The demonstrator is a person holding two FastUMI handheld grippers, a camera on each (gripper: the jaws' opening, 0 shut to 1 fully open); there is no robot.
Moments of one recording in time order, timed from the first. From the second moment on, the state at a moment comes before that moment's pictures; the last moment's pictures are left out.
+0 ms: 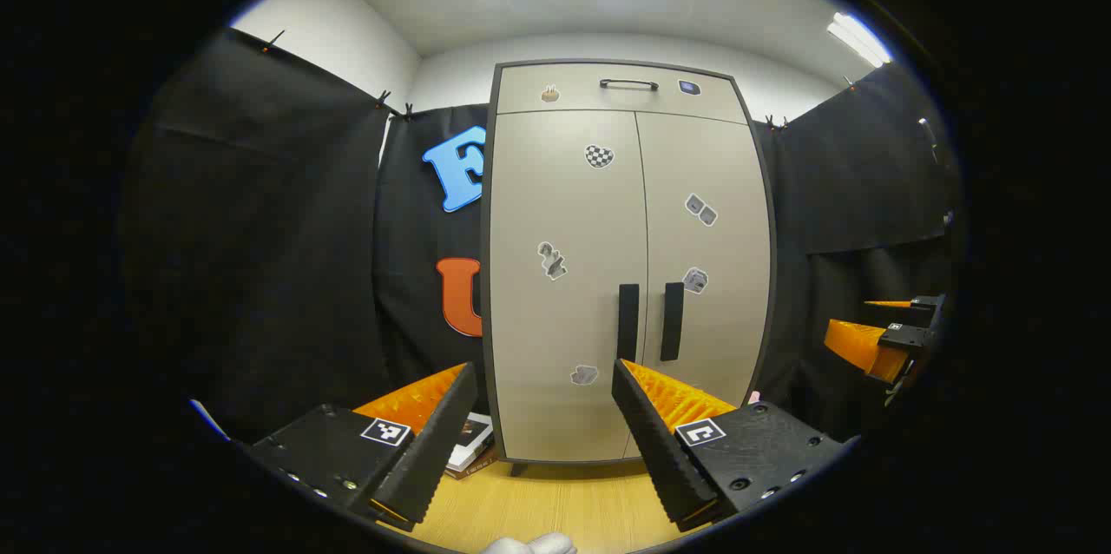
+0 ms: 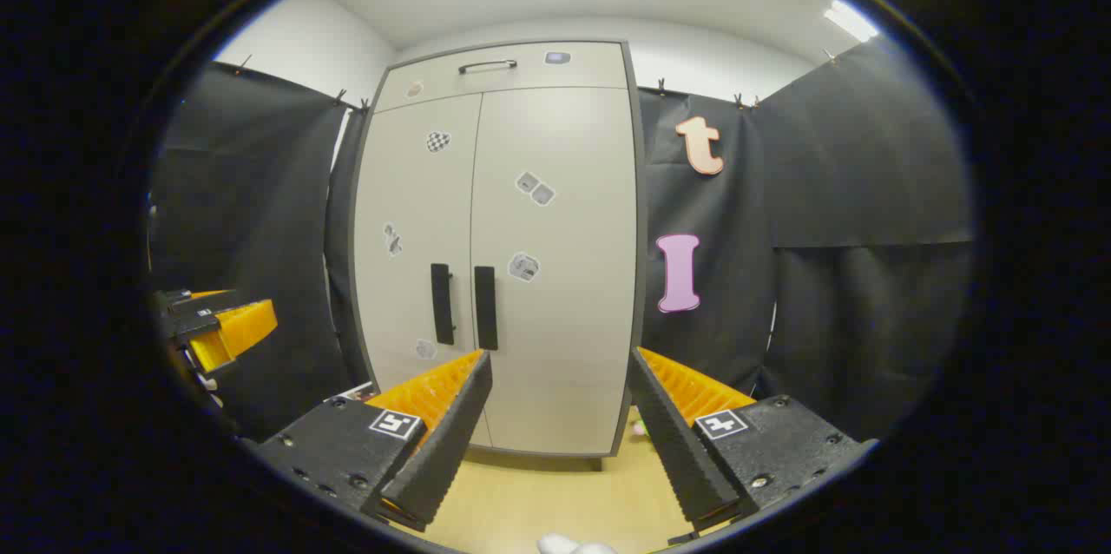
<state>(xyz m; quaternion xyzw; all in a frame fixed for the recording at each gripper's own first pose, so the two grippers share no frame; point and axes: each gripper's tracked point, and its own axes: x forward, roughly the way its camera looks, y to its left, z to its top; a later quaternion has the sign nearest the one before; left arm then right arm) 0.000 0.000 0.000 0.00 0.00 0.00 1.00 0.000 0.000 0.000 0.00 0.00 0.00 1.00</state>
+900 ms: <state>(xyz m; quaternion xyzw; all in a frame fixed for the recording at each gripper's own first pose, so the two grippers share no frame) 0.015 -0.002 0.003 0.01 0.00 -0.01 1.00 0.005 -0.003 0.000 0.00 0.01 -0.01 1.00</state>
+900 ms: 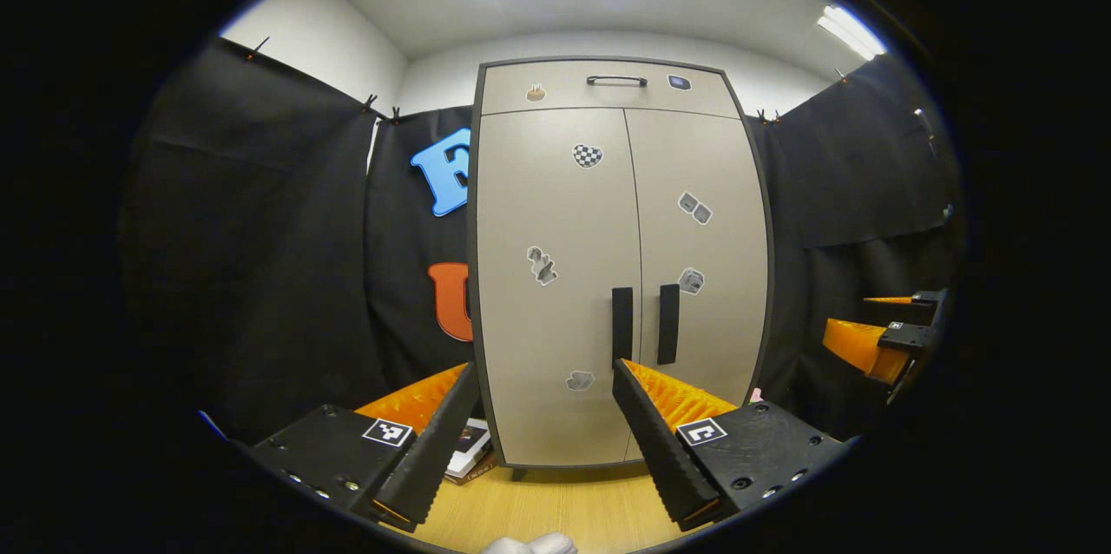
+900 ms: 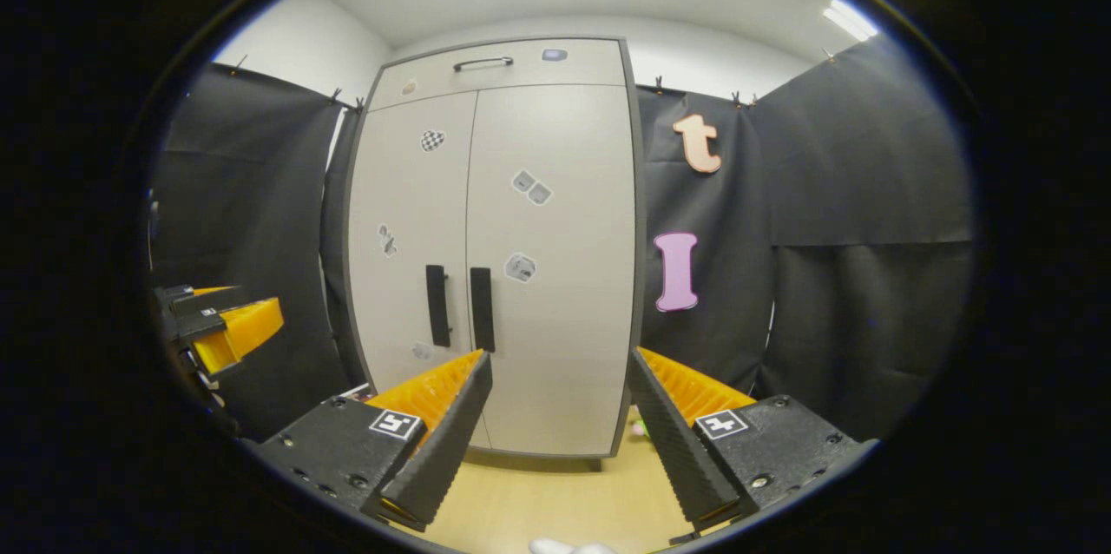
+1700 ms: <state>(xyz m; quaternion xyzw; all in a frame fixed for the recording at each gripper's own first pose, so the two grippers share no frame) 0.008 0.029 -0.010 0.02 0.02 0.03 1.00 0.102 0.038 -0.011 -0.01 0.02 0.01 1.00</state>
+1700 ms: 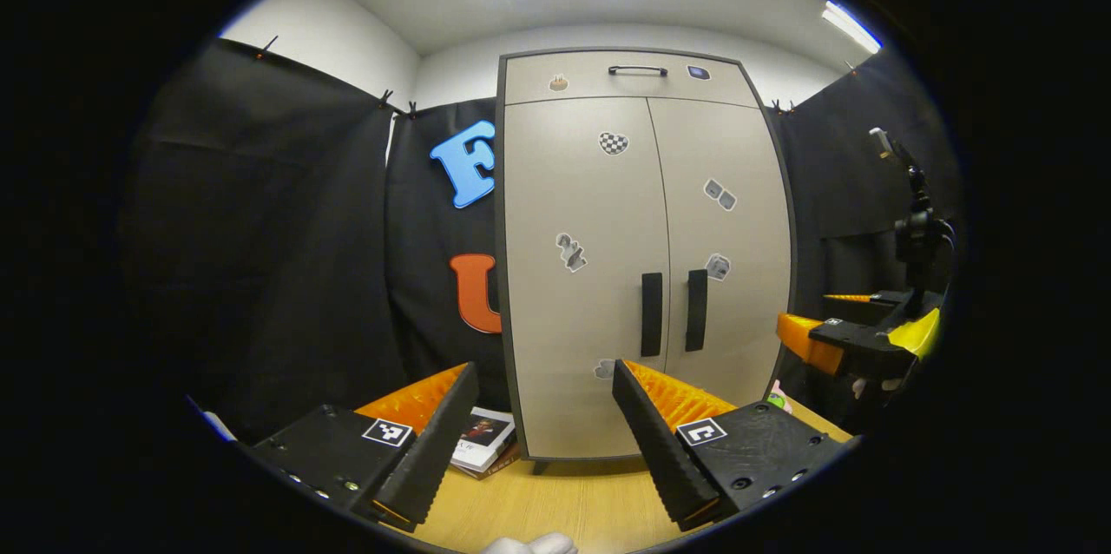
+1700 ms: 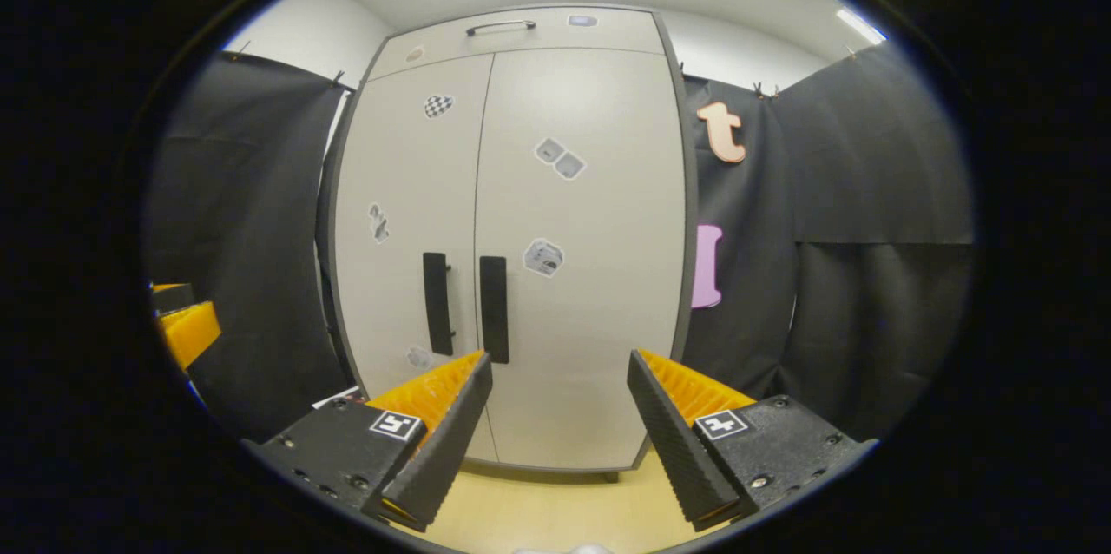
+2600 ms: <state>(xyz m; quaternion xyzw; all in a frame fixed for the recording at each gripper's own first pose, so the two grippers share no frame) -0.009 0.061 -0.019 0.02 0.04 0.10 0.99 0.251 0.100 -0.025 -0.01 0.05 0.02 1.00</state>
